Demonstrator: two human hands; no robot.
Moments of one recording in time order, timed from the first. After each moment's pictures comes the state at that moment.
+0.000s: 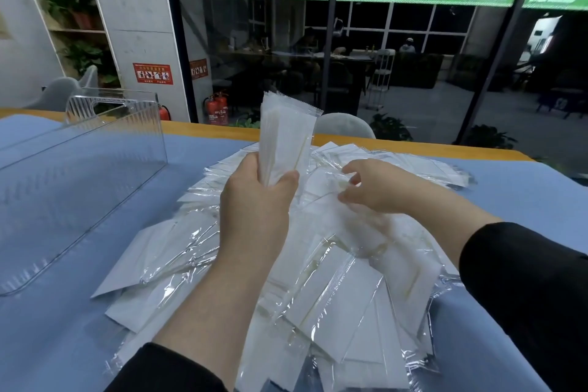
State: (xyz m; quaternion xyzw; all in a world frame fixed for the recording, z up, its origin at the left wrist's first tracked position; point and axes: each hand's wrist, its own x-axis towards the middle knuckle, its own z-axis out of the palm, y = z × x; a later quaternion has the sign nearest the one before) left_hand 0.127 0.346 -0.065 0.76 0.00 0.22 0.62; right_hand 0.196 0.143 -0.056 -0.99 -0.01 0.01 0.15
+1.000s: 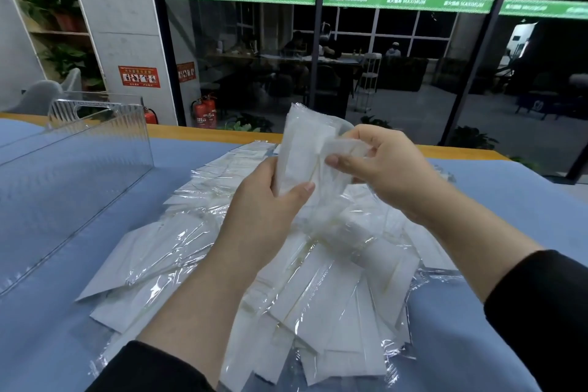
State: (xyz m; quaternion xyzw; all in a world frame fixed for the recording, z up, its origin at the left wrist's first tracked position) left_hand 0.118 0.338 -0.063 0.75 -0.13 0.08 0.65; right_hand 0.128 0.150 -0.017 -0.85 -0.09 -0.16 0.49
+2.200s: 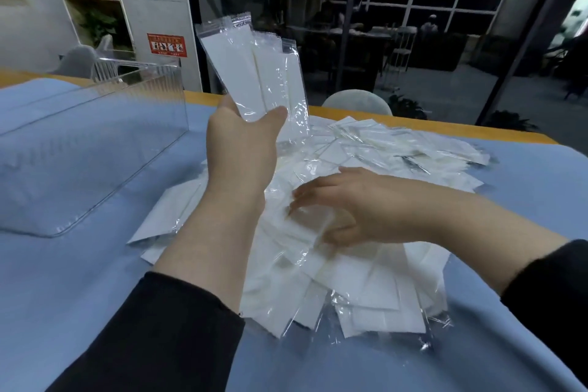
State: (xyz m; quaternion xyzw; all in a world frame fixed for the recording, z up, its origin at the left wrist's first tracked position) left_hand 0.128 0.378 -0.045 0.64 -0.01 0.24 0.73; right_hand 0.119 0.195 -0.060 -0.92 -0.39 0.01 0.03
